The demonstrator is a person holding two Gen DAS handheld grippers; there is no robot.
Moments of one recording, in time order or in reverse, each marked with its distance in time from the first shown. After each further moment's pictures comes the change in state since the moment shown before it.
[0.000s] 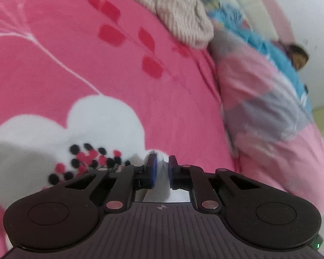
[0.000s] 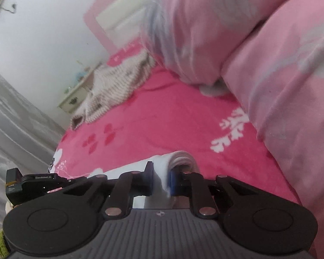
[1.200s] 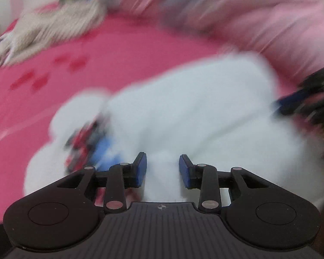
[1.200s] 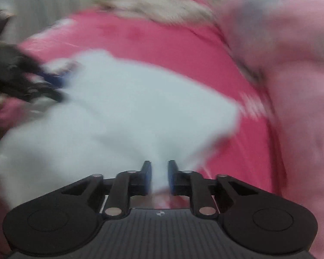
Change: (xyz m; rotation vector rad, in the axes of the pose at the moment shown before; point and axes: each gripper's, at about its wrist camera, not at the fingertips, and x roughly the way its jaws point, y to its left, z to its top) left arm -0.002 -0.044 -0.107 0.992 0.163 0.239; right arm 0.016 0.051 -0.070 -0.626 0.265 -0.280
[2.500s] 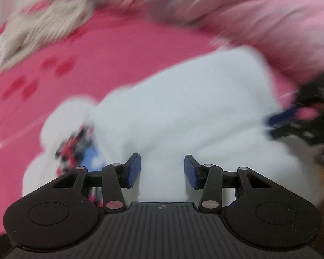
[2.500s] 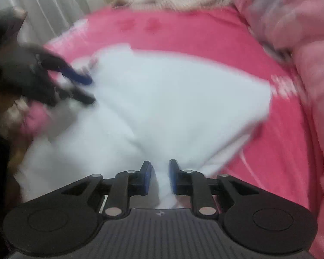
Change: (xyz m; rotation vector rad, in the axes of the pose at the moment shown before) left arm 0.000 -0.040 0.029 0.038 0.074 0.010; right arm 0.010 0.025 -0.023 -0.016 0.043 0.213
